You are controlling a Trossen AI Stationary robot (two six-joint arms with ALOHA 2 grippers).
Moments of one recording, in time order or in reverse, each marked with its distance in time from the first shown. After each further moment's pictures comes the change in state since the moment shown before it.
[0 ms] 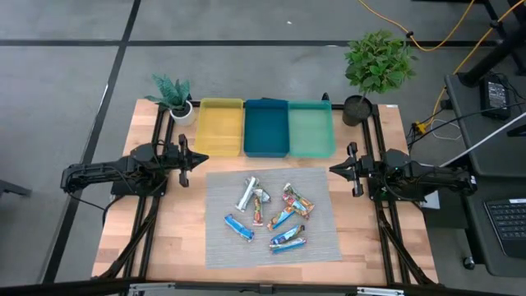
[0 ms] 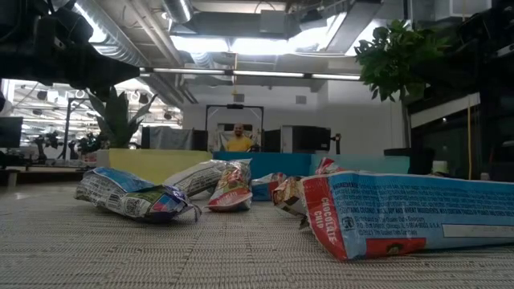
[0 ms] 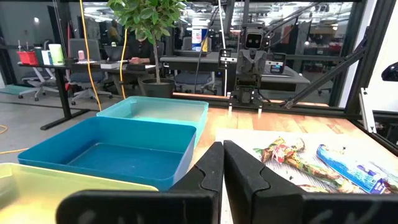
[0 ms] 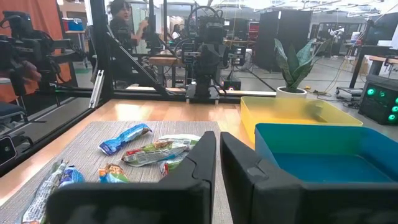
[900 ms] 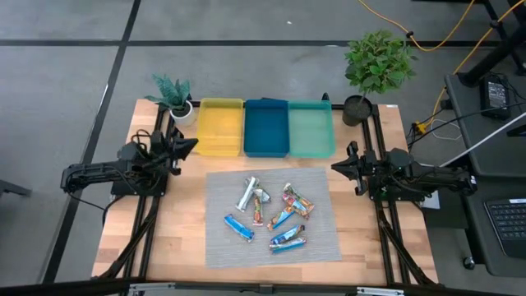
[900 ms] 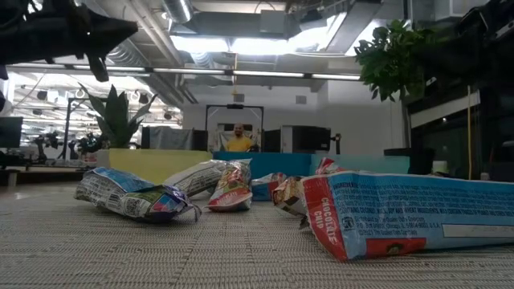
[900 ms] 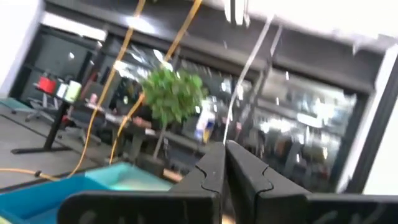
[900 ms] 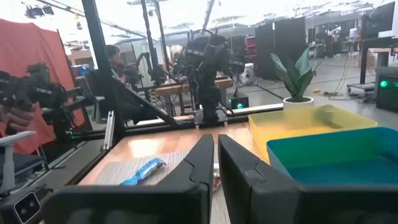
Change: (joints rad) left arm 0.000 0.000 0.000 0.382 -0.150 -0.314; right arm 0.000 0.000 0.000 0.095 0.002 0.184
